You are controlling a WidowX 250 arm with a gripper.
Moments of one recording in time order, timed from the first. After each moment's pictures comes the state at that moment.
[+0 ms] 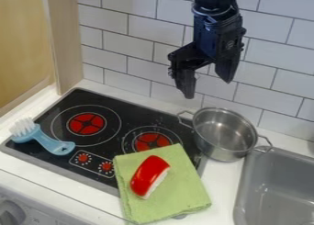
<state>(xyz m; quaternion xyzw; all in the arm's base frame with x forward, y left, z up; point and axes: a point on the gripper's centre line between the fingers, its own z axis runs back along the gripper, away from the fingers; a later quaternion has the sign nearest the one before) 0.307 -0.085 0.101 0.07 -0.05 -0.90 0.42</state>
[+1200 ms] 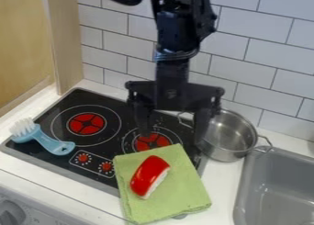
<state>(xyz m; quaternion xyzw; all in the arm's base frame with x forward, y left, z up) 0.225 -0.068 0.074 0.00 -0.01 -0.99 0.11</state>
